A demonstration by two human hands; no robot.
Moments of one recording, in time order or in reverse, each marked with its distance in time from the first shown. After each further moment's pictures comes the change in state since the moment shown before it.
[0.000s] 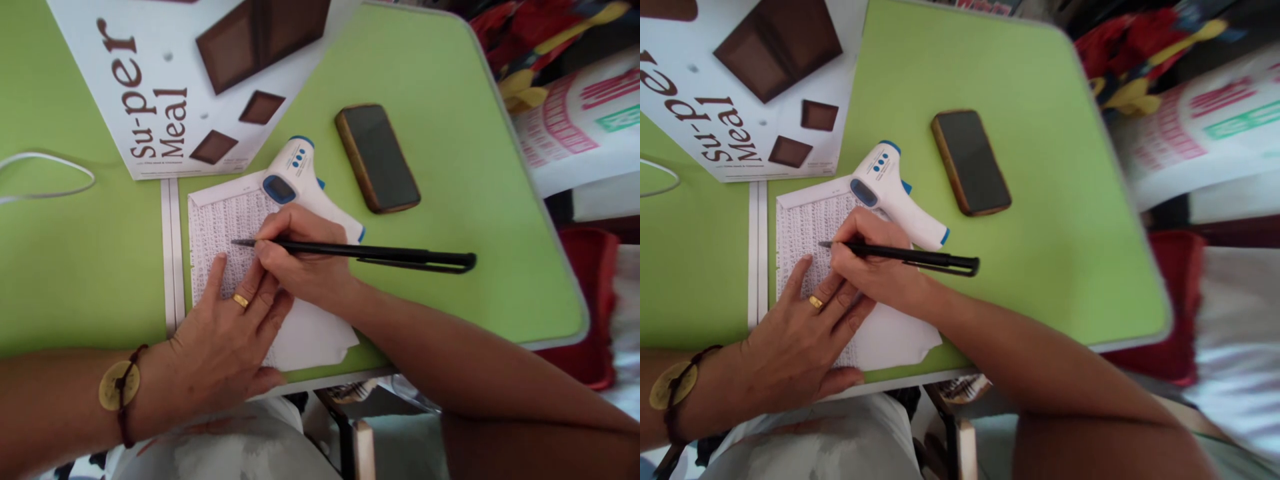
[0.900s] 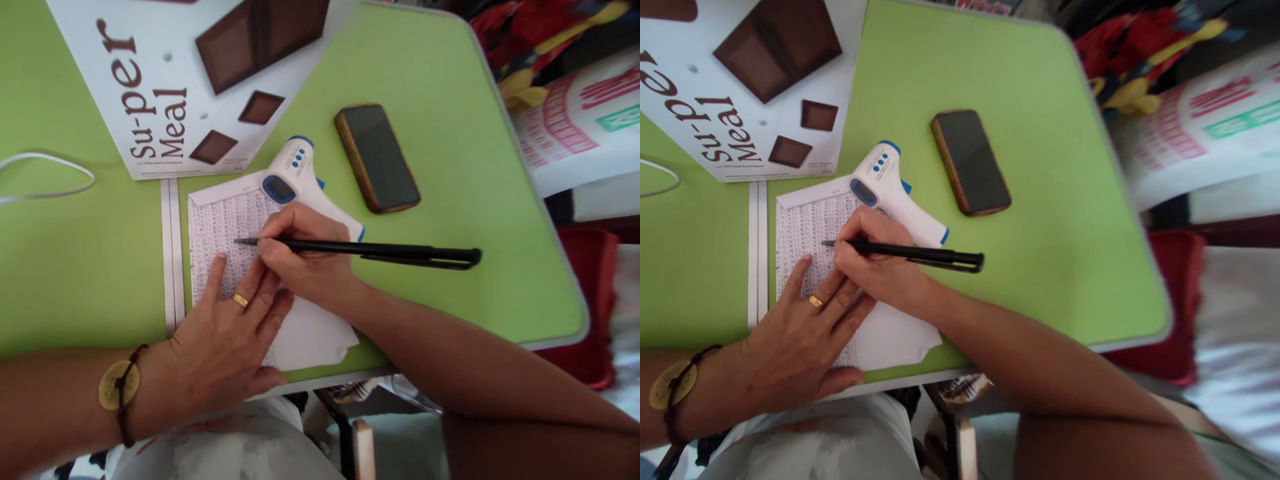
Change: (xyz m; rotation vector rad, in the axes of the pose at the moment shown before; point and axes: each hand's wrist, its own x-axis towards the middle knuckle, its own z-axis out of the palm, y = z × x) left_hand -0.001 0.000 0.001 0.003 0.000 -0.003; right_hand -0.001 0.002 -0.002 -0.054 0.015 0.001
